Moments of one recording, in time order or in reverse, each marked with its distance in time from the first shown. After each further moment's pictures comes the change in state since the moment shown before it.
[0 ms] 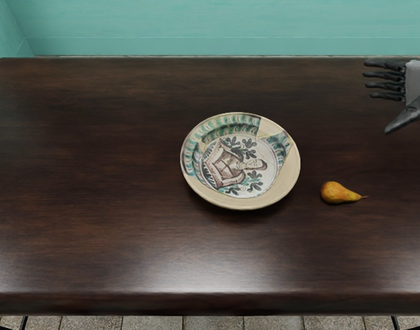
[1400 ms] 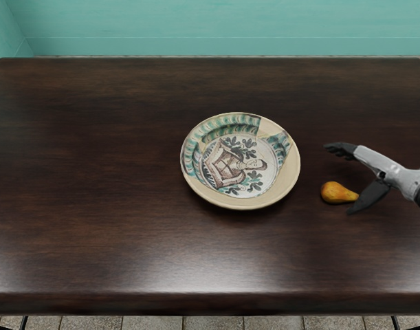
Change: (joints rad) left arm -0.001 0.000 0.000 0.000 0.000 0.000 0.000; right arm -0.491 0.005 0.037 0.508 -0.868 -0.651 0.253
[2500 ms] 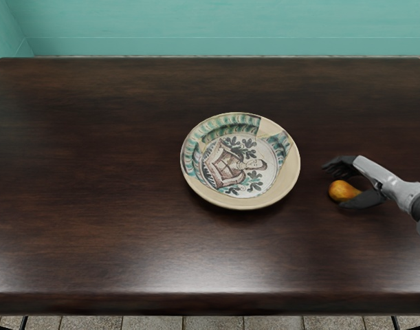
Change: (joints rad) left arm 0.001 0.000 0.000 0.000 0.000 0.000 0.000; right arm -0.054 0.026 -0.015 -0.005 0.000 -0.080 -0.001
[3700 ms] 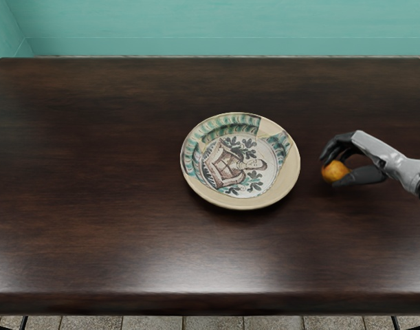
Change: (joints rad) left arm 0.000 0.000 0.000 0.000 0.000 0.000 0.000; right arm 0.009 -0.074 0.111 0.155 0.027 0.042 -0.008
